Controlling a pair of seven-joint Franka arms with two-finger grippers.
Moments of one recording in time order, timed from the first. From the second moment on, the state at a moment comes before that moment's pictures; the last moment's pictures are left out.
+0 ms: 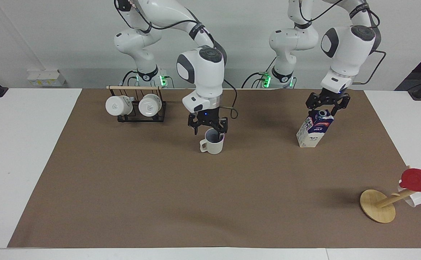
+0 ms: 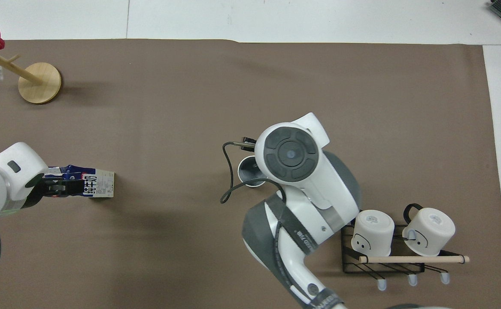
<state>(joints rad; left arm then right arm) -0.01 -0.30 -0.04 -2.34 -0.02 2.17 0.05 0.60 0.22 -0.06 -1.74 -0.11 2.09 0.83</state>
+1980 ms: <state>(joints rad) -0.45 -0.14 -0.07 -2.10 -0.04 2.16 -0.56 0.01 -0.10 -0.07 -1.54 -0.04 1.50 0.07</state>
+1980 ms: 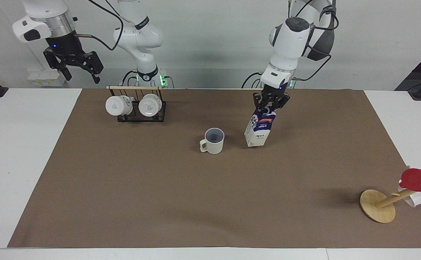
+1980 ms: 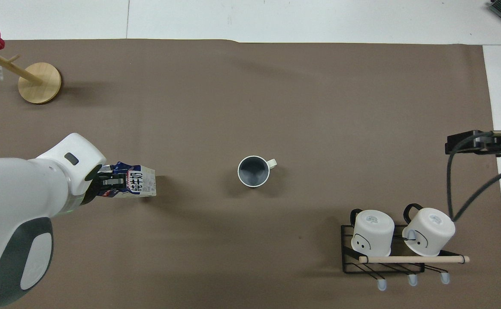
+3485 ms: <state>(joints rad) -0.56 -0.05 -0.05 -1.99 0.05 2.03 -0.72 0.03 -0.12 -0.05 -1.60 -0.01 1.49 0.01</state>
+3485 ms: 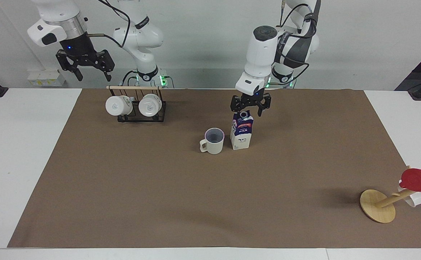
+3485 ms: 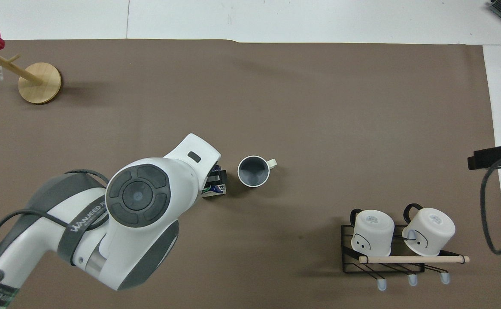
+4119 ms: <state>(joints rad) -0.41 -0.22 0.00 -1.83 0.06 1.63 -0.34 0.03 -0.12 -0.05 -1.61 -0.01 1.49 0.01</state>
